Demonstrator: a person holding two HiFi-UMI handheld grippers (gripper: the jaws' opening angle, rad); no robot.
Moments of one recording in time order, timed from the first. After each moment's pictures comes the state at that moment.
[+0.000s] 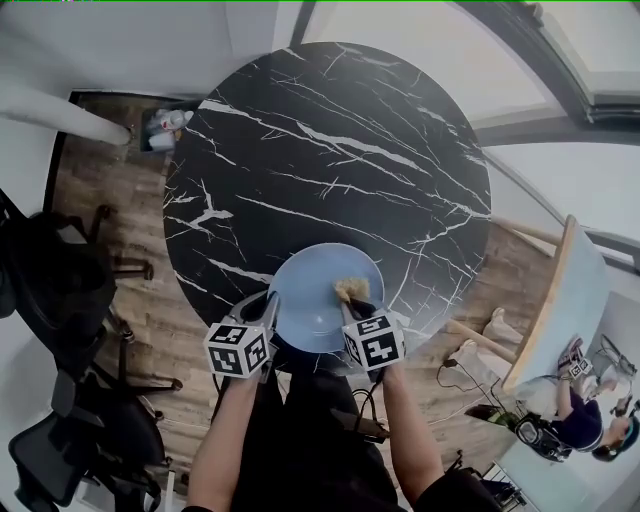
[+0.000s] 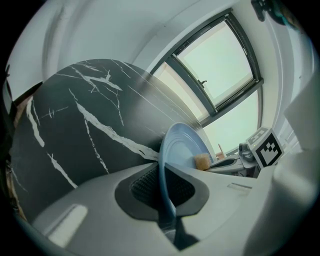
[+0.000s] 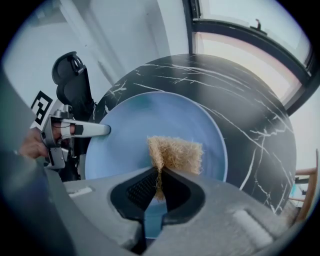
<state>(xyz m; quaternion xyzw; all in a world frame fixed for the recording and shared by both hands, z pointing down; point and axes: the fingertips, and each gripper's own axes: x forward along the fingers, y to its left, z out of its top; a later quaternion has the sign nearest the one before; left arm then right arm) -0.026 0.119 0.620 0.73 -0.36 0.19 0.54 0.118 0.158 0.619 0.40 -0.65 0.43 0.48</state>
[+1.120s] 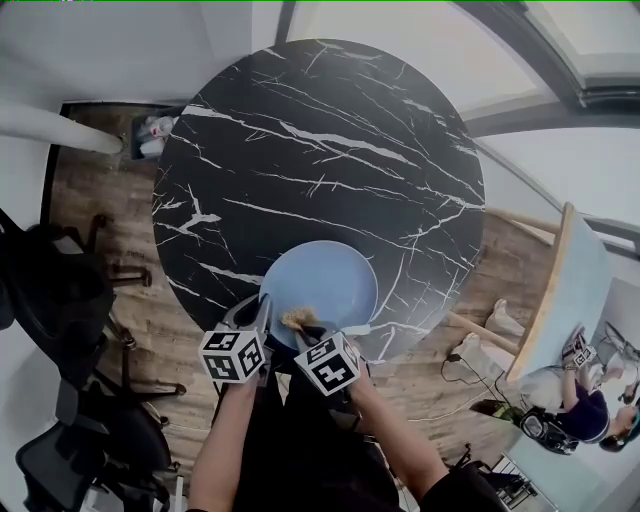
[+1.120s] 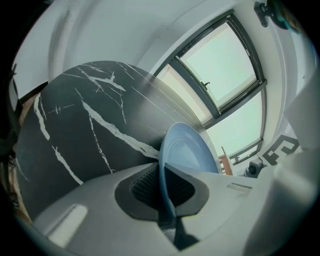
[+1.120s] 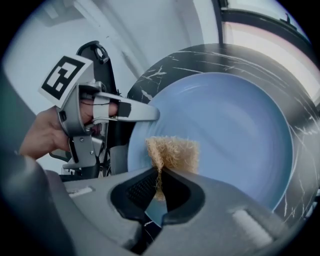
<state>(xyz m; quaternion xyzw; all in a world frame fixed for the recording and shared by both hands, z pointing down) -0.028 0.122 0.621 0.72 -0.39 0.19 0.54 0.016 0.213 0.619 0.27 -0.70 0.46 0.48</state>
